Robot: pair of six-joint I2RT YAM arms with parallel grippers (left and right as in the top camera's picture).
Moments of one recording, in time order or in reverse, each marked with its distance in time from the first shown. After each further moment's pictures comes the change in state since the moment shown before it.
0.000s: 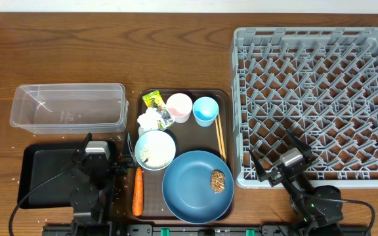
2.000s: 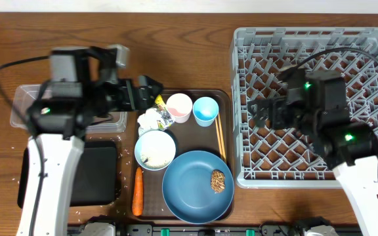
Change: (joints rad) left arm -0.092 1.286 1.305 -0.811 0.503 -0.137; right arm -0.069 1.161 1.110 -0.743 0.001 0.394
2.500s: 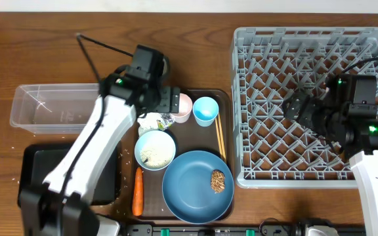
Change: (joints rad) left arm -0.266 0.300 0.000 0.024 -0.523 -0.074; right arm -0.232 0.024 0.001 -0.157 0.029 0.229
